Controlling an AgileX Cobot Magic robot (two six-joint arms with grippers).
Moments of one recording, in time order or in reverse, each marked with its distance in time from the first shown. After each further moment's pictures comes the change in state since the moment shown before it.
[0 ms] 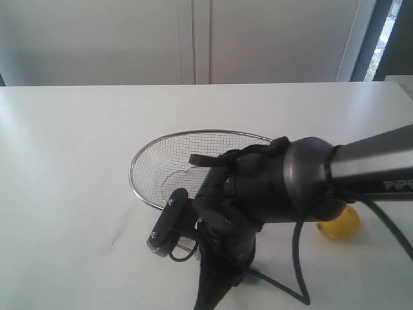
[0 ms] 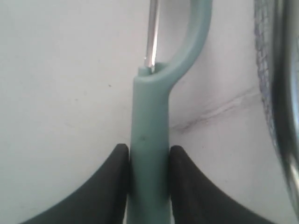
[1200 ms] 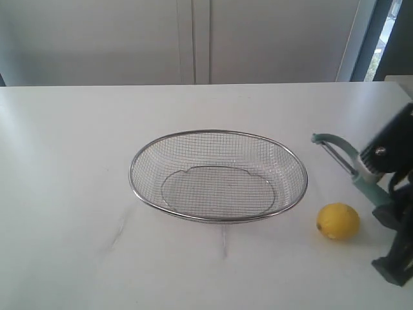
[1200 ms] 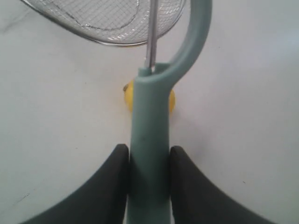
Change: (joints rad) left arm 0.000 0.000 0.000 0.000 0.000 0.000; right arm -0.367 -0.970 0.383 -0.060 0.129 0.009
